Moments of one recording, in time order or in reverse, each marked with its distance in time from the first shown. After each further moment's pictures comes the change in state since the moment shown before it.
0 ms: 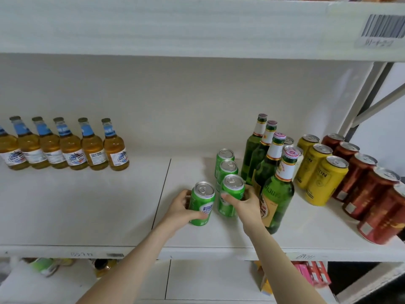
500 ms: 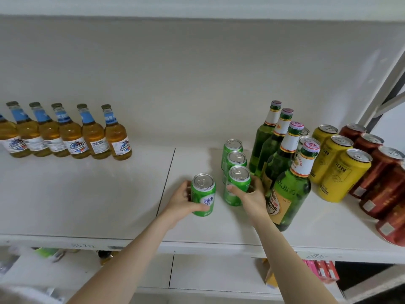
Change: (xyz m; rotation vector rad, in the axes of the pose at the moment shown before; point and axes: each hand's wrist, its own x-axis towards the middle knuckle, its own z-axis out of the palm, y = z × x) left_hand 0.019 -0.013 -0.010 -0.082 -0.026 -0.018; right_hand 0.027 0.021 0.005 -0.070 -0.015 0.001
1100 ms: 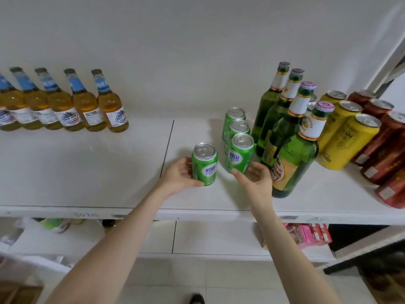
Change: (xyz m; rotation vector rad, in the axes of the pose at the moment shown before) left_hand -0.001 -0.018 -0.019 0.138 -0.031 0.070; right_hand -0.054 0.017 0.002 0.074 0.180 -0.057
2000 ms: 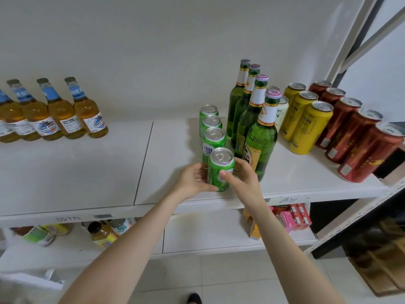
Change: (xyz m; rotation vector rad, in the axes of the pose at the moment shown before) left_hand -0.025 0.024 0.094 0.032 -0.149 0.046; right_hand -0.023 -0.012 -0.053 0.050 -0.258 -0.101
